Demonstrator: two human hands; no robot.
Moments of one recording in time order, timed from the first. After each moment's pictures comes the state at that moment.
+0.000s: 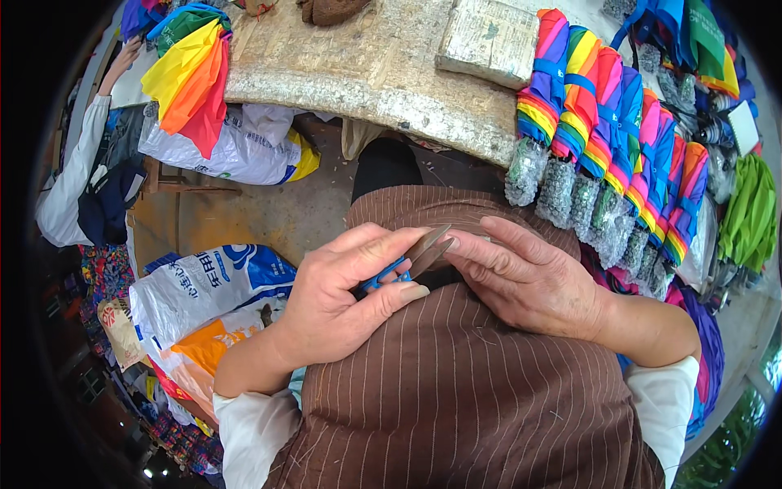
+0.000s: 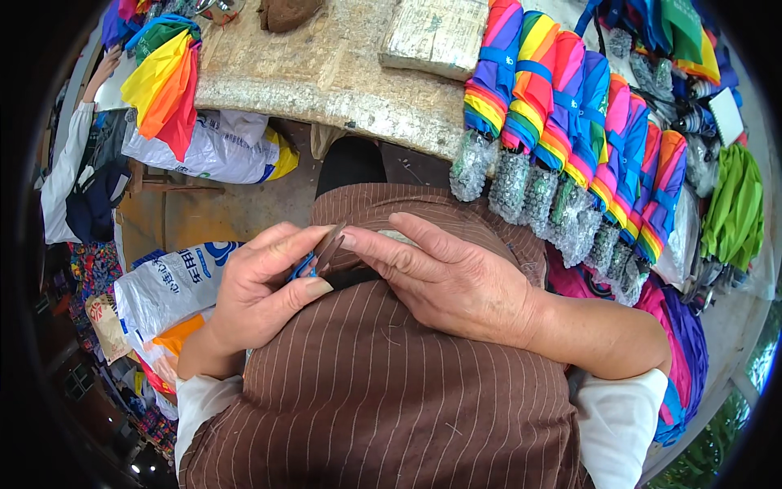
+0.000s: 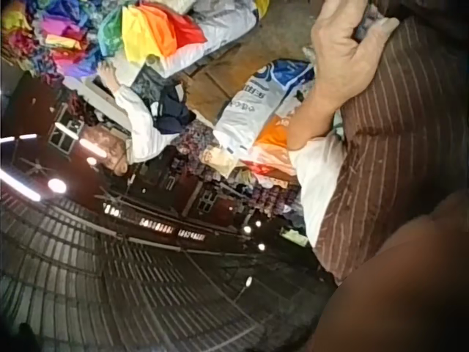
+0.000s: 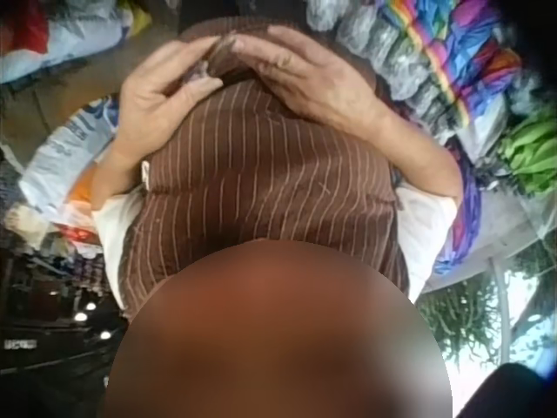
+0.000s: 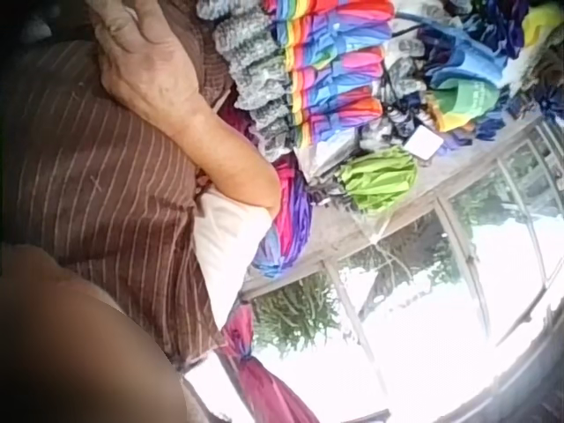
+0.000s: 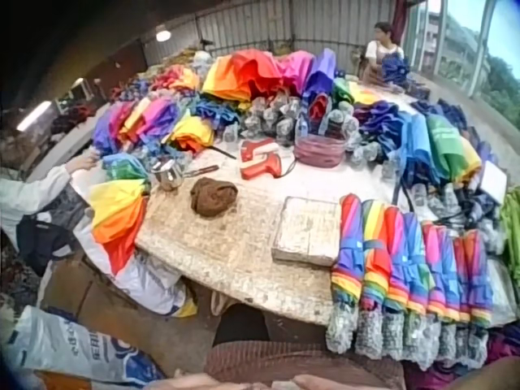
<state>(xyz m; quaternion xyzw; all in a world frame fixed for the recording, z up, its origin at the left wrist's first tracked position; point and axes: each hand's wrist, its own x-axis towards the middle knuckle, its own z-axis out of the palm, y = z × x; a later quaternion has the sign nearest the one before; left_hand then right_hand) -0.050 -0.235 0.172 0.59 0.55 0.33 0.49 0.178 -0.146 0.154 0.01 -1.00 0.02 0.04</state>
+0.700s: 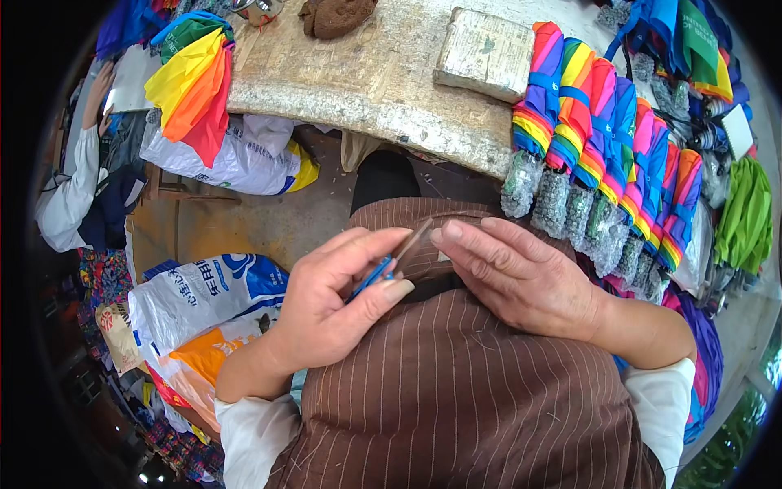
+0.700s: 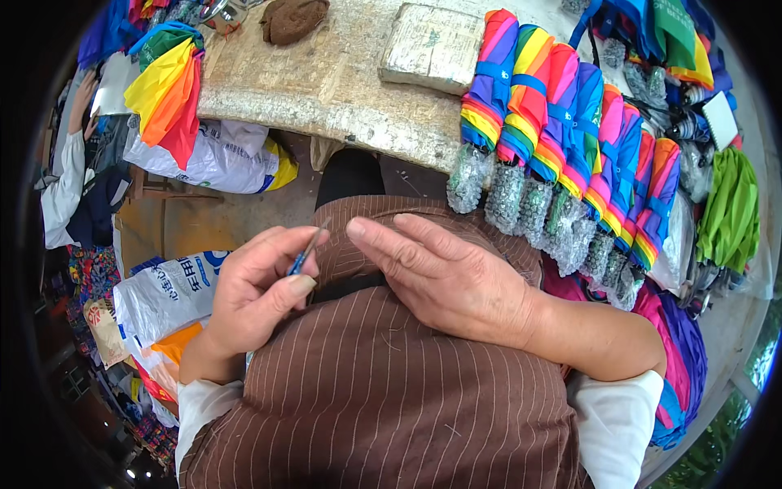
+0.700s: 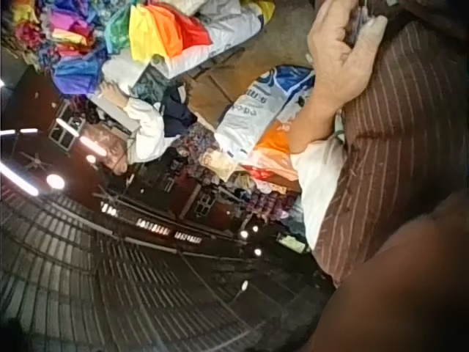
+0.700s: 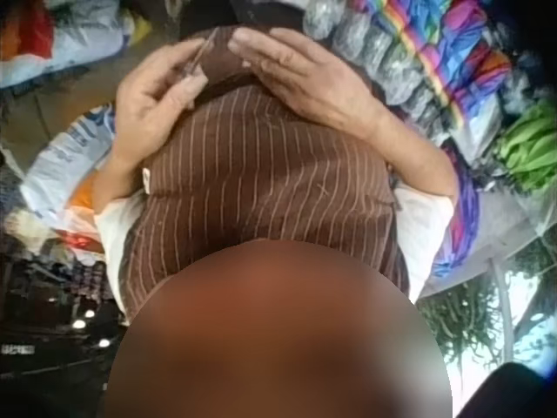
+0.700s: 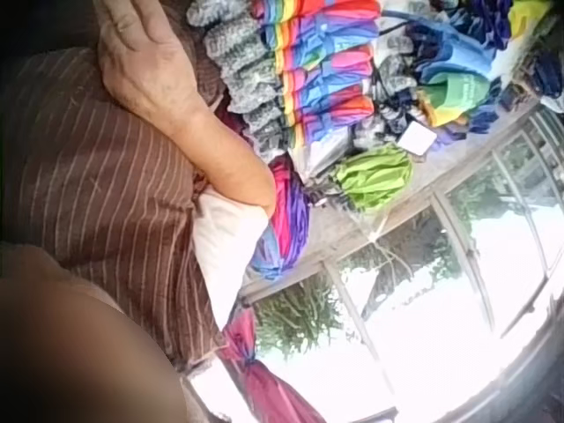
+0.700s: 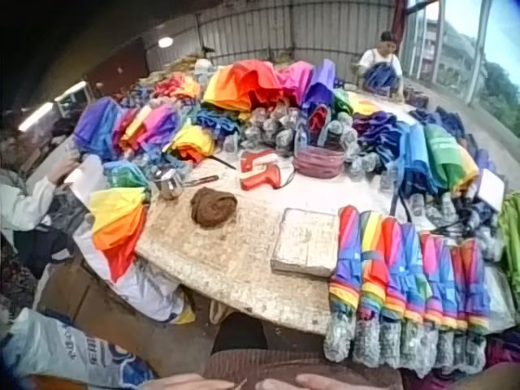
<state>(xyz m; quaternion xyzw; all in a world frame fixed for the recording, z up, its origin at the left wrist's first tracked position) -0.054 -0.238 0.174 0.55 0.57 0.34 0.51 0.176 -0.140 0.152 -0.02 -1.00 0.02 0.06</state>
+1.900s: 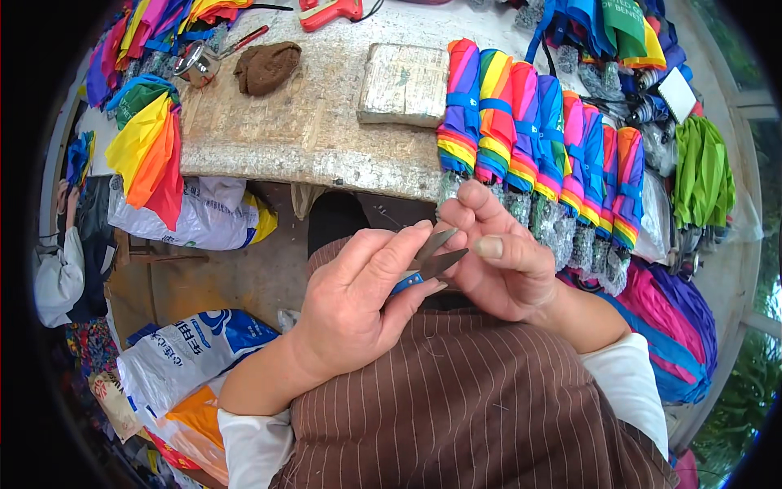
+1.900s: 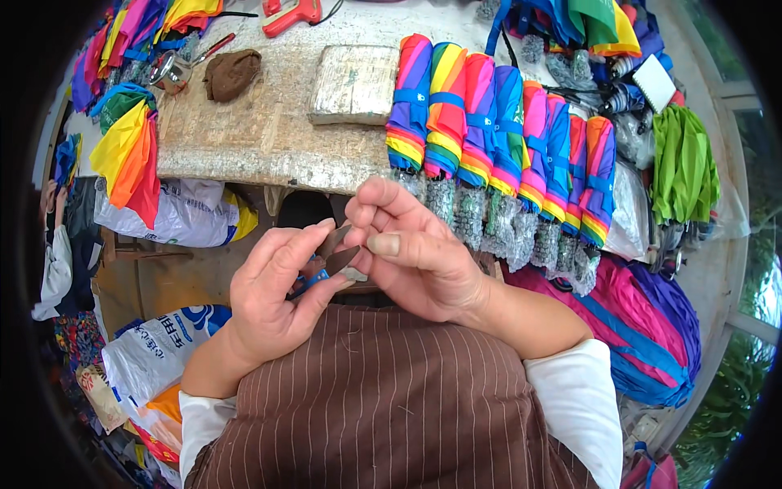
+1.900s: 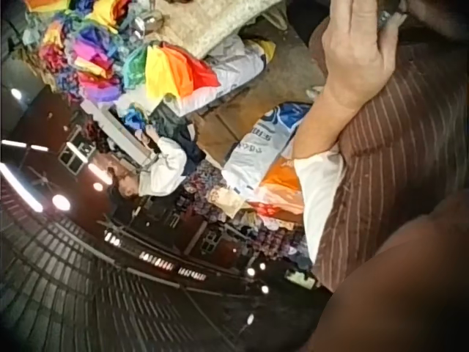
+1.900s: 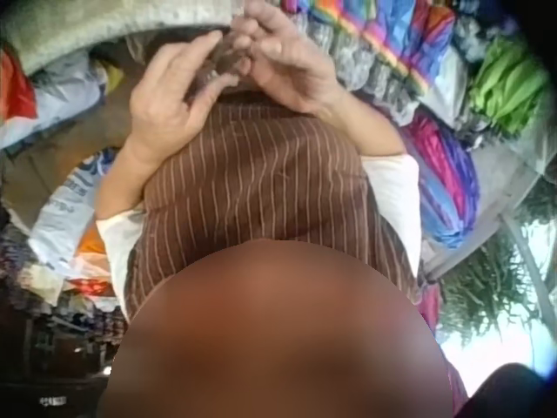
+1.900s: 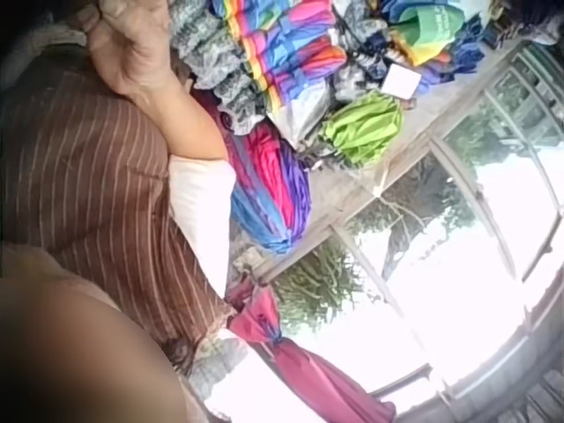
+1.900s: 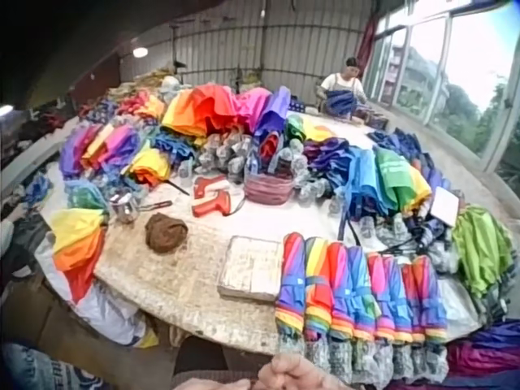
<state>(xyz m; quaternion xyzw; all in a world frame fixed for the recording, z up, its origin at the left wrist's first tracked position) 0.001 -0.187 0.168 0.74 0.49 0.39 0.25 0.185 -0.135 0.133 -0.05 -0.13 0.92 0.37</state>
